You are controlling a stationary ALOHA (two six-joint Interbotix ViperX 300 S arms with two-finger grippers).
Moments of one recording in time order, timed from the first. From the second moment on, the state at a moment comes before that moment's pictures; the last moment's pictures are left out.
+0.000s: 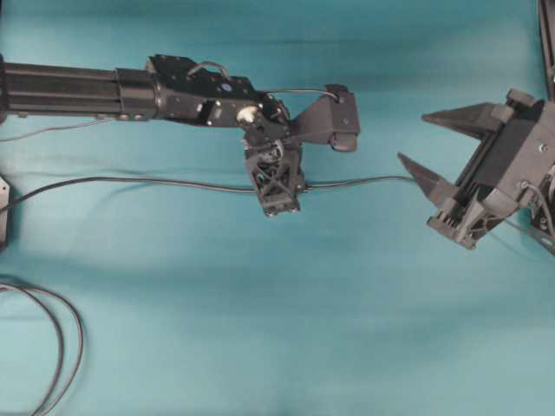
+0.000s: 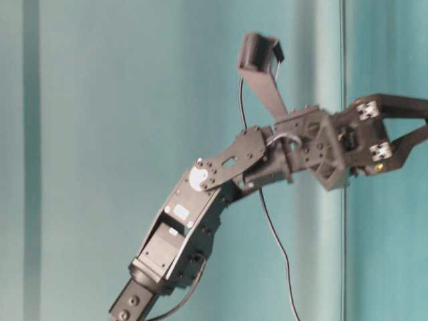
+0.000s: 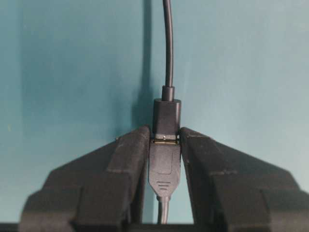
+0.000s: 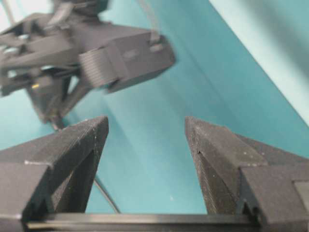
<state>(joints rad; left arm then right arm) 0.17 0.51 0.05 -0.34 0.75 0.33 0.48 -0.51 0.83 -1.15 1.09 1.41</state>
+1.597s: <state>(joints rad) 0.12 0.14 0.31 -0.29 0.62 0.17 0.39 -0.63 0.95 -1.11 0.81 1.41</state>
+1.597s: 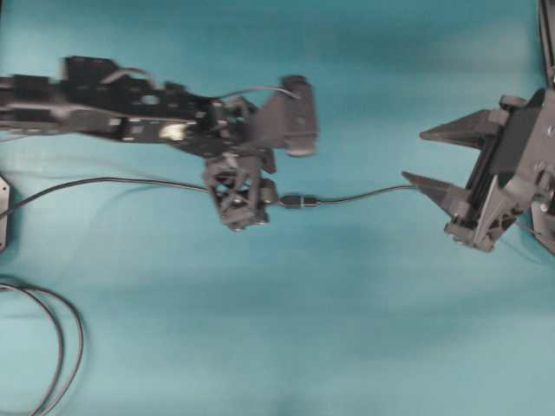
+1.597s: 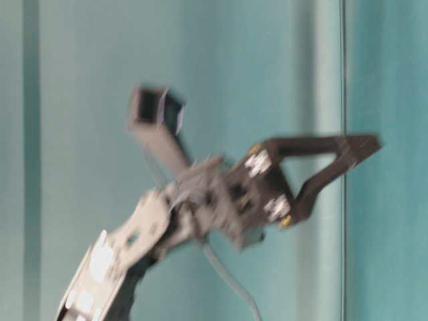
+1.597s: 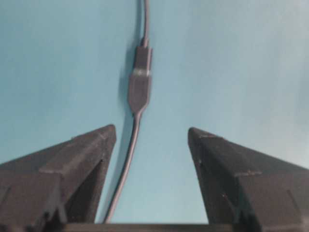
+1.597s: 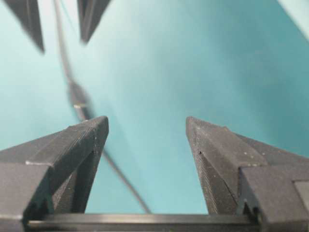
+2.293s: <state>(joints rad) 0.00 -0.32 0.90 -0.29 -0.28 0.16 -0.03 -0.75 1.15 -1.11 0.16 1.26</state>
